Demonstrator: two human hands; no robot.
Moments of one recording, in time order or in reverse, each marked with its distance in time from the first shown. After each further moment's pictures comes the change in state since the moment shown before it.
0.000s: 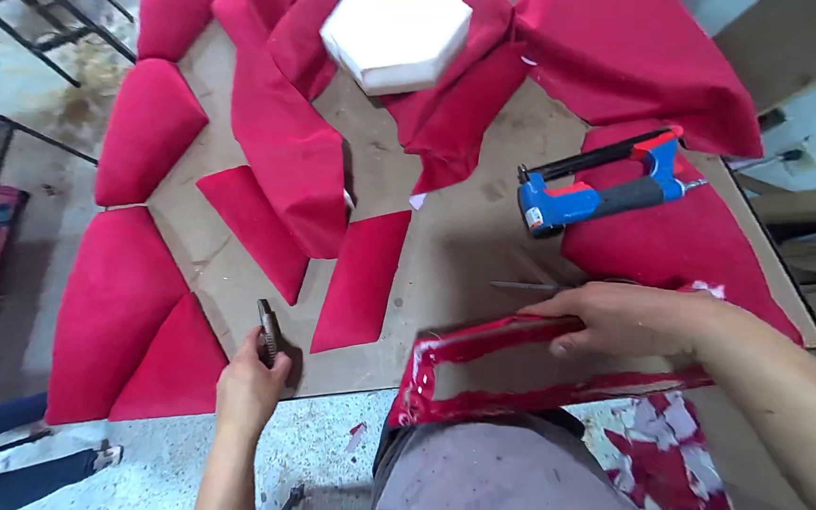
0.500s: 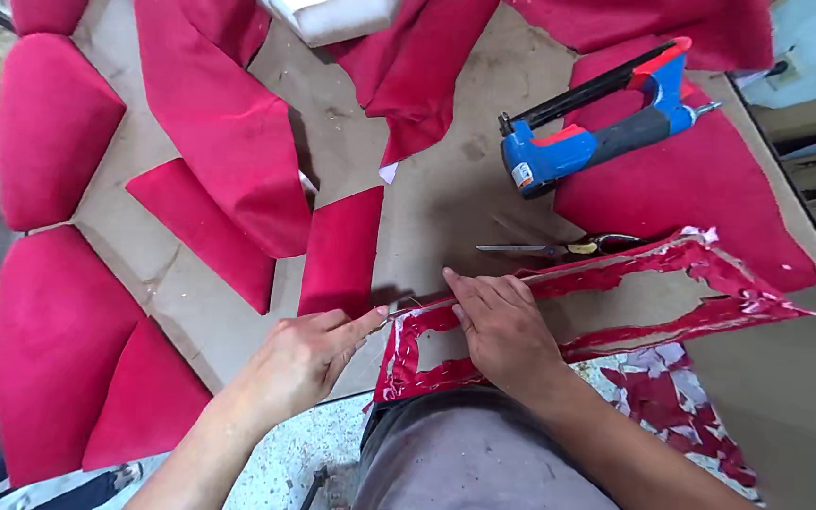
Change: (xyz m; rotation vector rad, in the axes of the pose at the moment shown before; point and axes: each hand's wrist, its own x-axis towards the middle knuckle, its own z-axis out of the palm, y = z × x) left_hand 0.031 0.103 -0.005 -0.024 -0.261 1.295; right_hand 0.076 -0.098 0.118 0.007 1.078 0.030
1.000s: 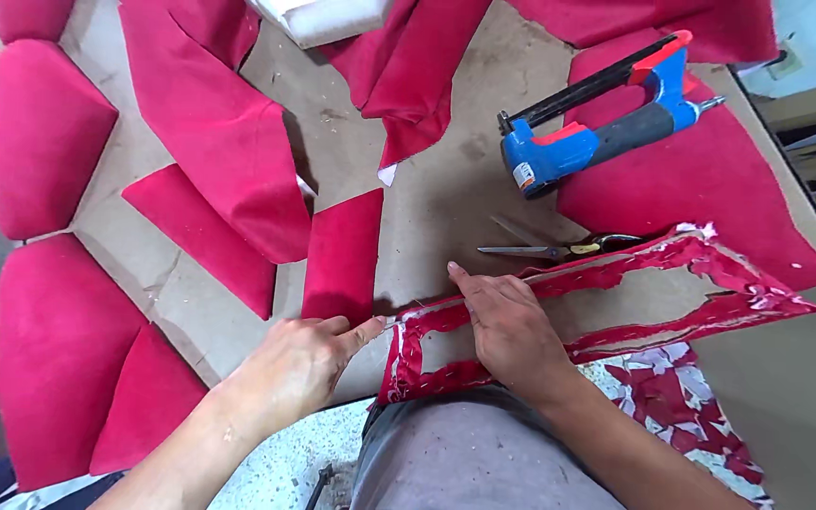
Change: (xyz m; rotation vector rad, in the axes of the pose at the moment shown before) left_hand 0.003 -0.002 -0.015 0.198 -0.226 0.032; right_hand 0.006 -0.002 -0.003 0.092 0.000 0.047
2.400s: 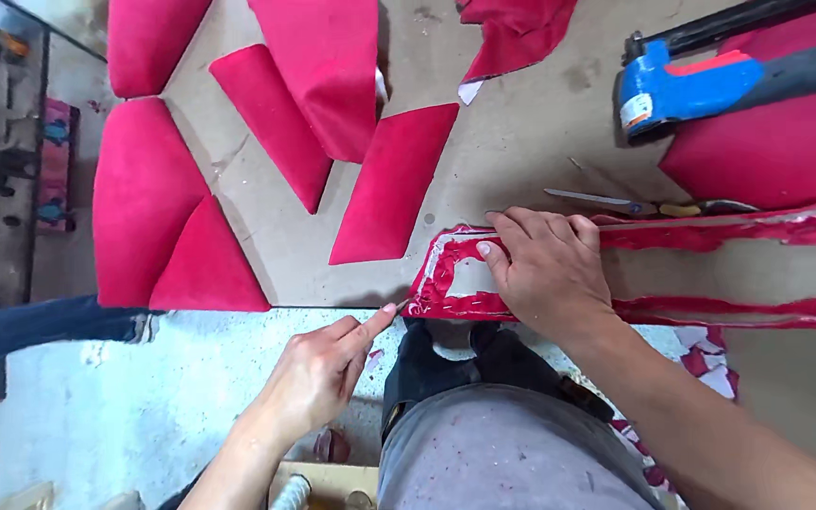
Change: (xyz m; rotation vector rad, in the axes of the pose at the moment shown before) left_hand -0.097 0.116 0.062 -0.272 0.274 -0.460; right_hand 0.003 -0.002 0.002 -0.192 -0.205 -0.049
